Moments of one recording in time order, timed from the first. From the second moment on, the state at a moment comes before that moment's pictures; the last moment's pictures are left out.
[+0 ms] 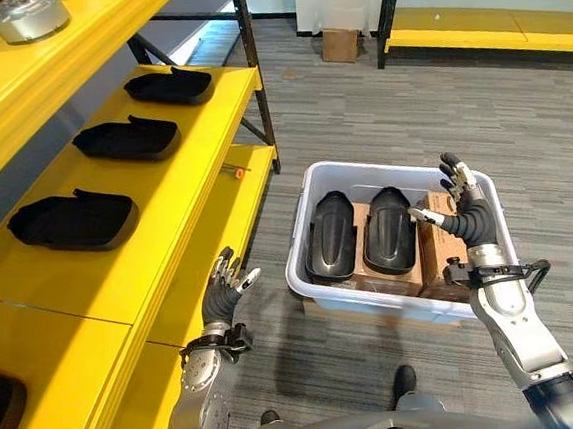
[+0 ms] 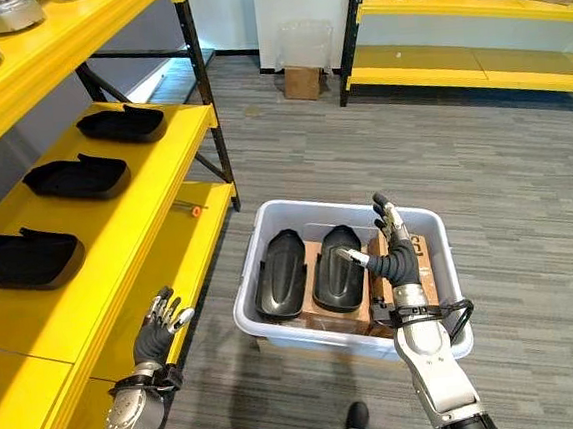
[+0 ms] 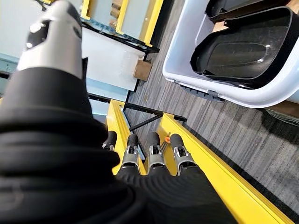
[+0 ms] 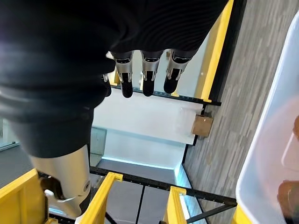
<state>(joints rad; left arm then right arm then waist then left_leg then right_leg) 0.19 0.29 -0.17 0.15 -0.56 -0.21 0.11 0.05 -0.35 0.13 -0.11 0.14 -0.21 -0.24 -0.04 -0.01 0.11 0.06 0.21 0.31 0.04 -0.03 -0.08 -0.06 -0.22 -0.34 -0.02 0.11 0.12</state>
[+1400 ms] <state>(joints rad) -0.15 0.33 -0.37 0.14 -0.58 -0.25 0.14 -0.59 -0.32 0.30 0.28 0.21 -0.23 -0.41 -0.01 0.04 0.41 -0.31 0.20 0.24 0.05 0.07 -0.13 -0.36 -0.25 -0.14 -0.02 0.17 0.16</state>
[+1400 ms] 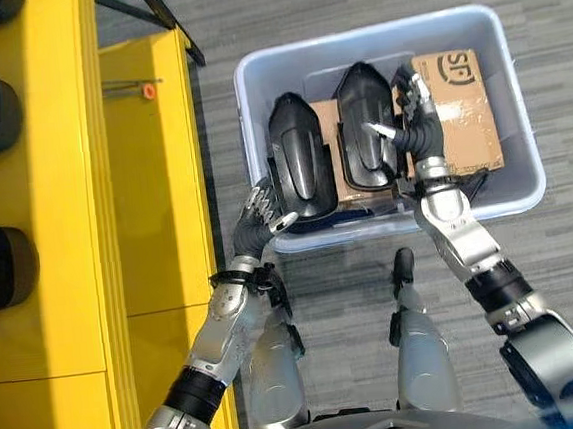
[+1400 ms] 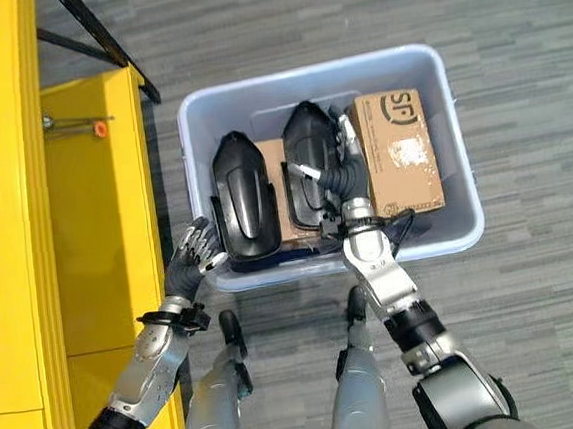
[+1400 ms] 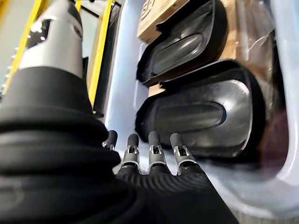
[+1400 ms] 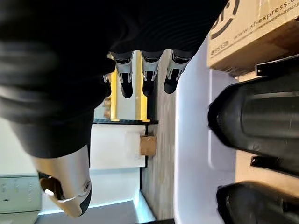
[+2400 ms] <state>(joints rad) -0.22 0.32 -0.40 0.18 -0.56 -0.27 0.21 -0.55 -0.28 0.30 0.39 0.19 -0.24 -0.49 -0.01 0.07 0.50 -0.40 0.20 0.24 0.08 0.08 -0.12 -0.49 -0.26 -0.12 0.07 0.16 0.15</state>
